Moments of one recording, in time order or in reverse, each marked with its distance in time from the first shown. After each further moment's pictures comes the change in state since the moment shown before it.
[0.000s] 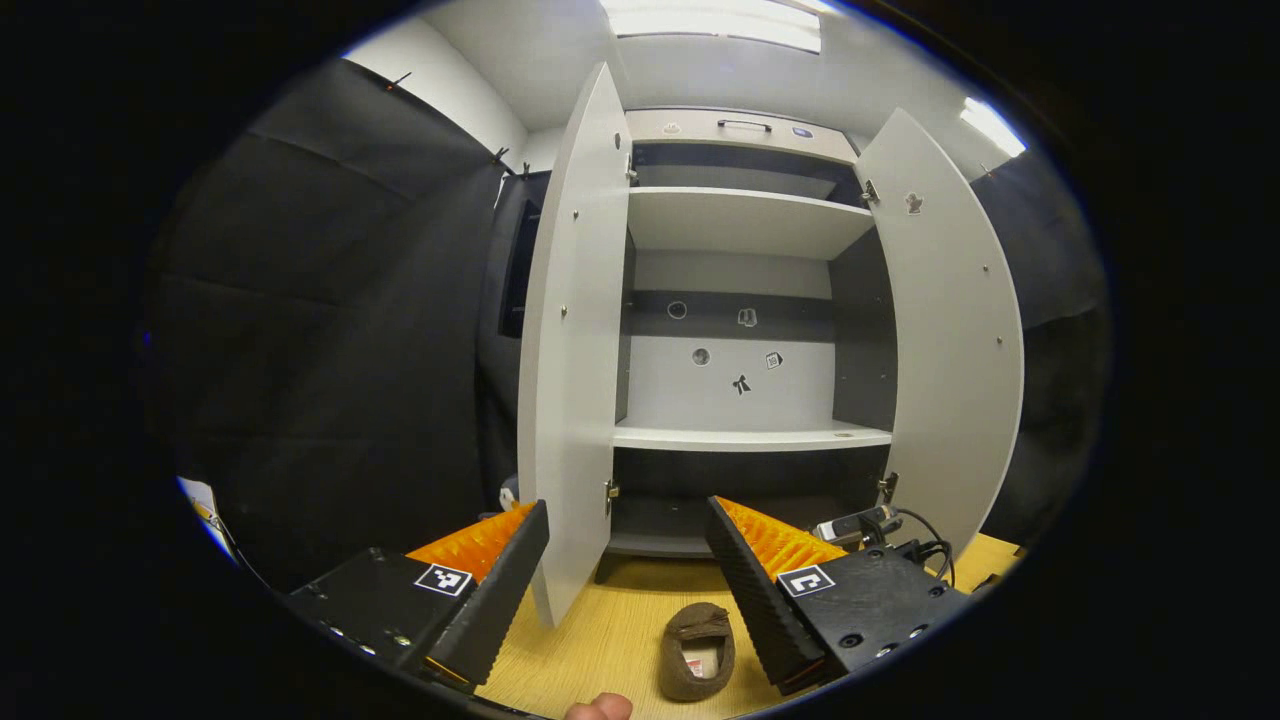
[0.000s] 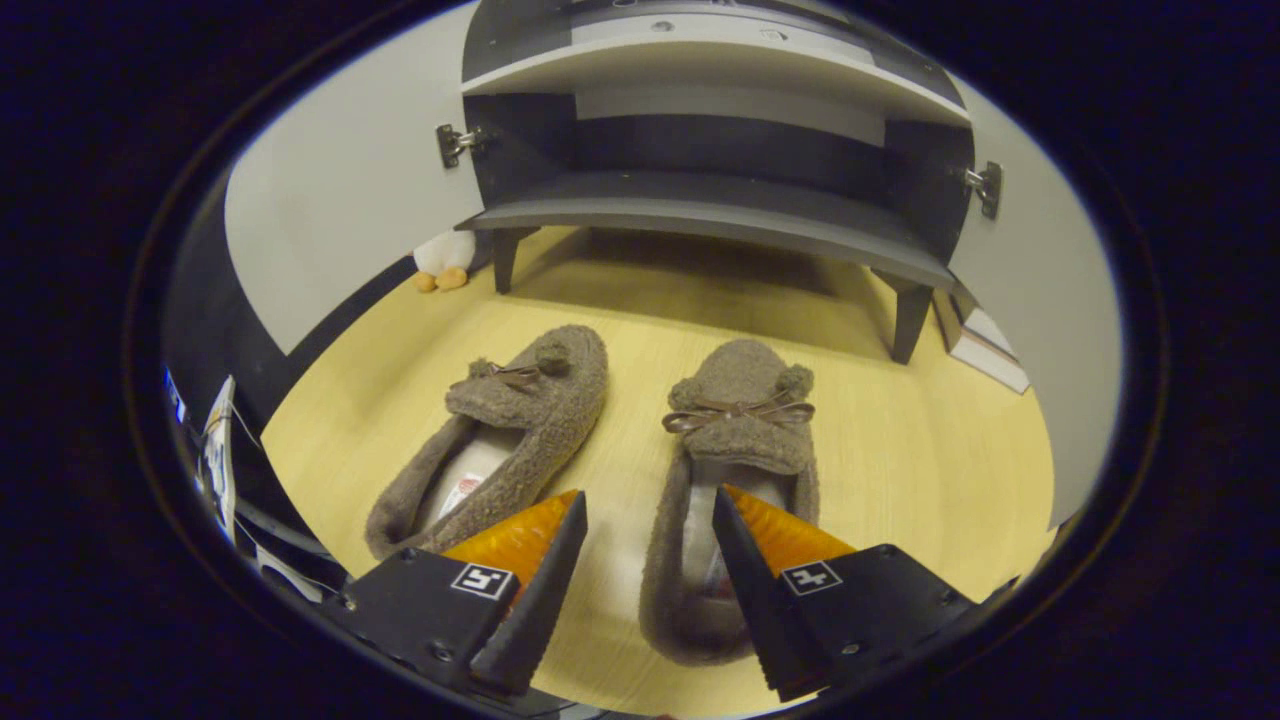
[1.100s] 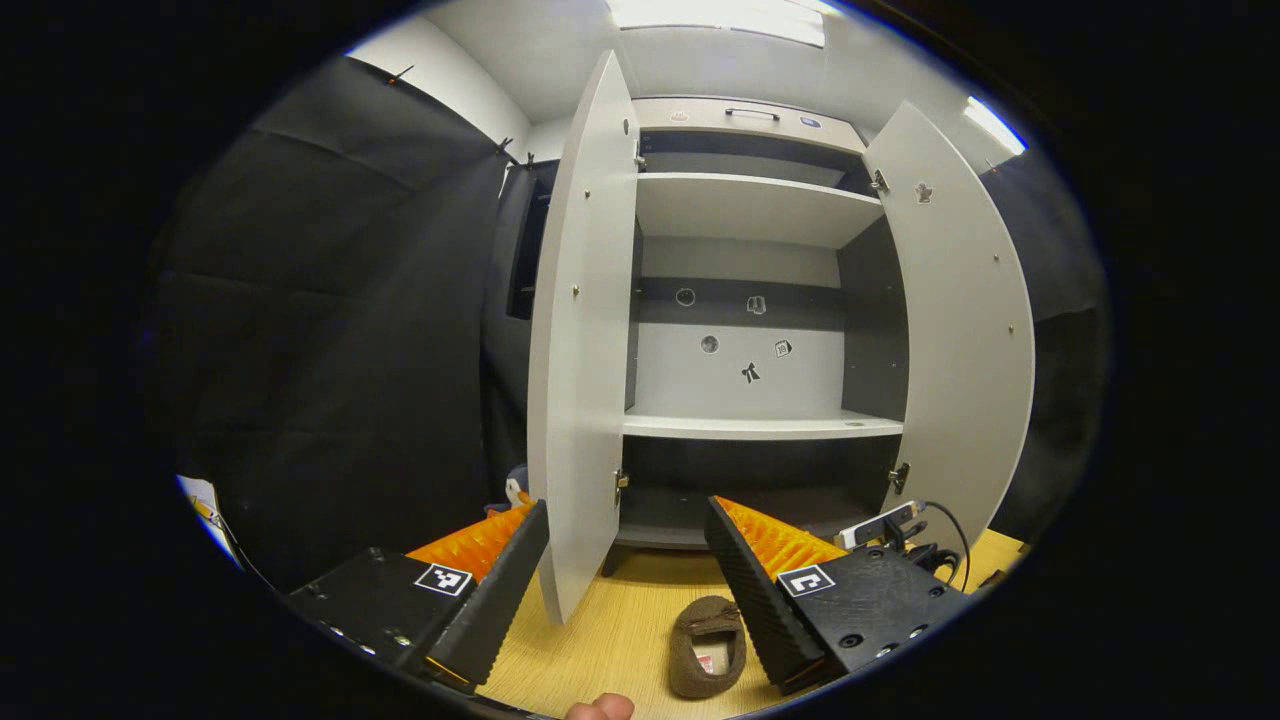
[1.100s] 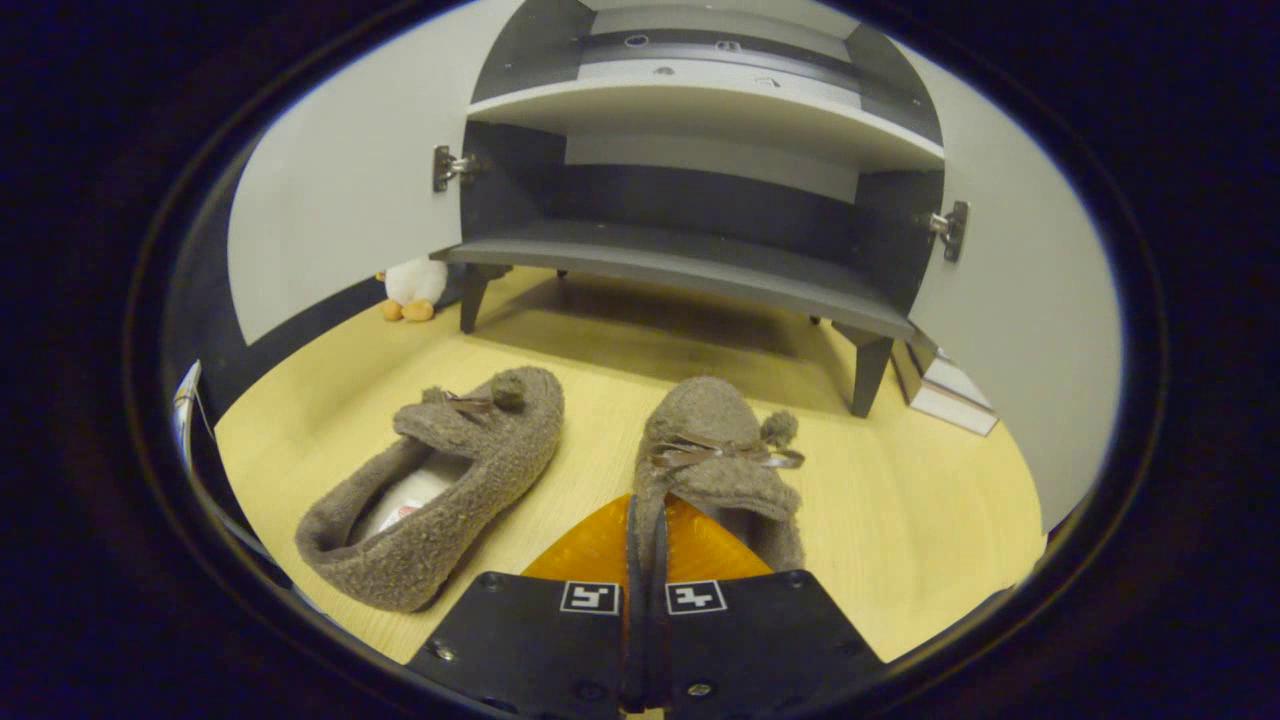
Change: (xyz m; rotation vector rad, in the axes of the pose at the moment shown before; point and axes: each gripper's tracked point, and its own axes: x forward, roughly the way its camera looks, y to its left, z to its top) left arm 0.007 0.003 -0.013 0.000 0.029 -0.003; right arm -0.003 -0.019 0.031 -0.073 -0.273 -0.105
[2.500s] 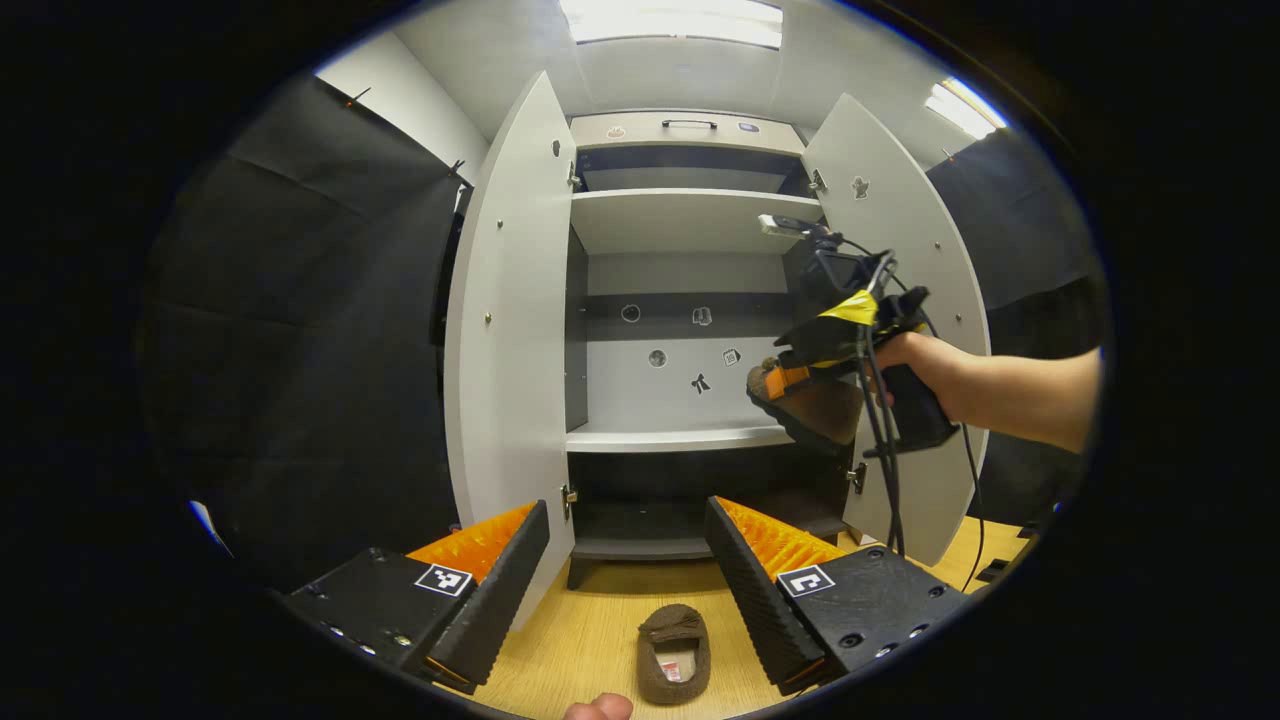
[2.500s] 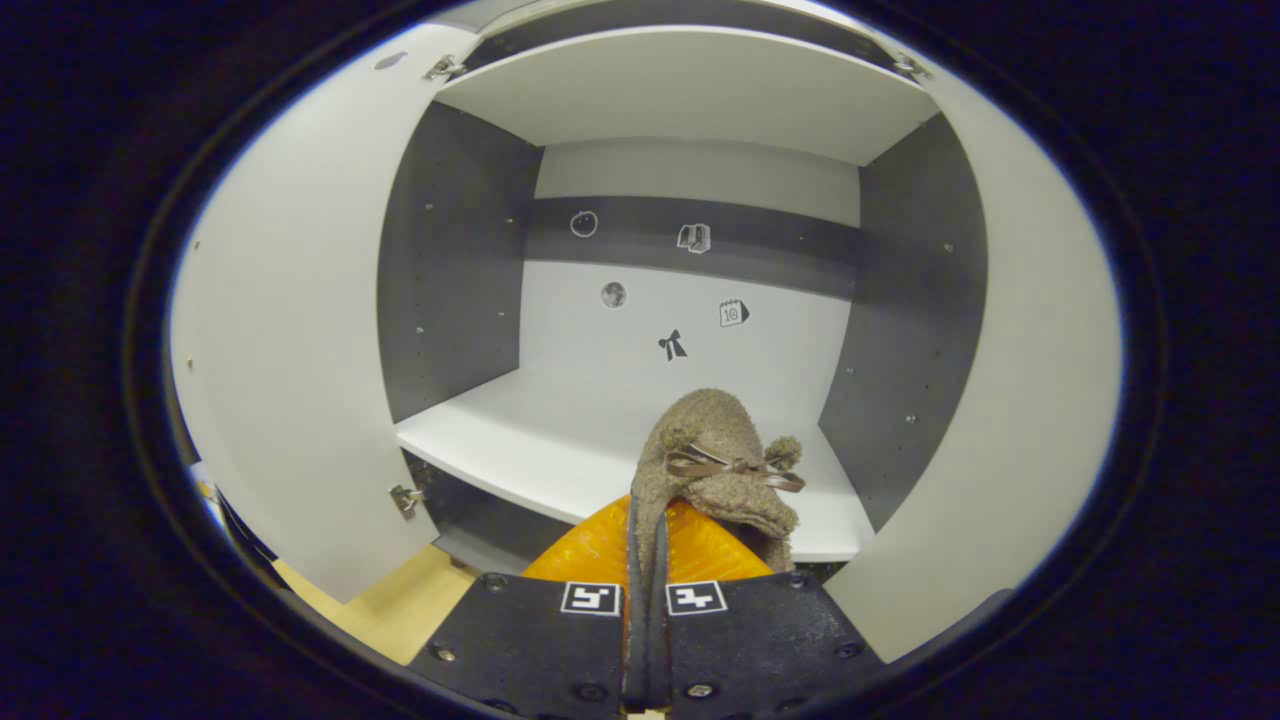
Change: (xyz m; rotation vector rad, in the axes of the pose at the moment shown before) left arm -0.006 -0.047 0.009 0.066 -0.056 -0.078; right arm -0.053 -0.076 0.365 -0.032 -0.266 -0.049
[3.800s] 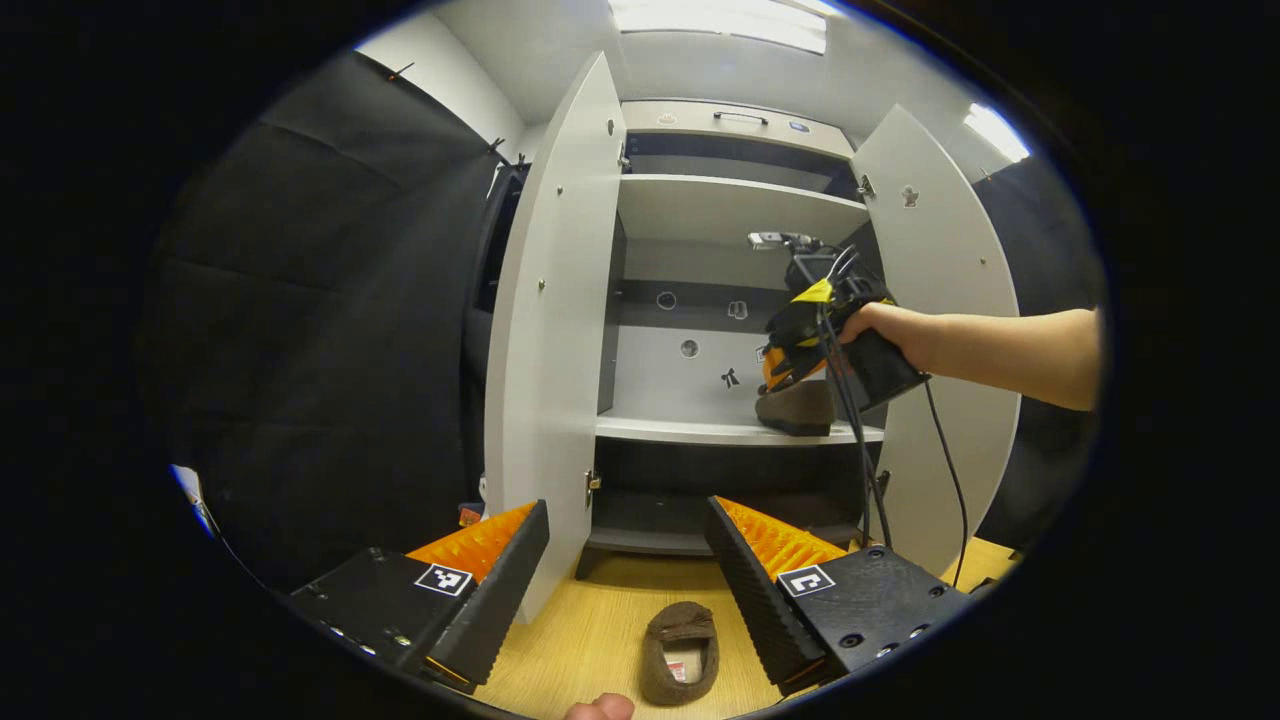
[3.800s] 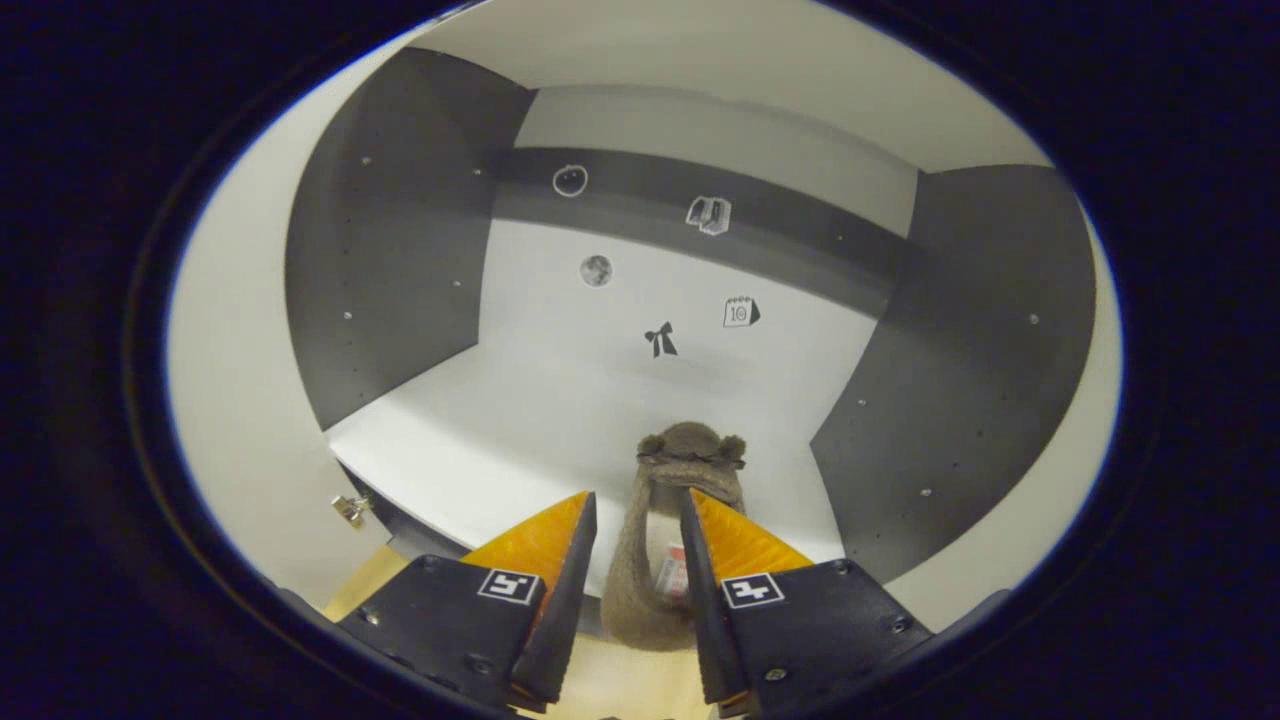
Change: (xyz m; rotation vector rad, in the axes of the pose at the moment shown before) left arm 0.010 0.022 -0.013 -0.099 0.030 0.038; right arm 0.027 -0.002 0.036 -0.075 0.101 -0.058
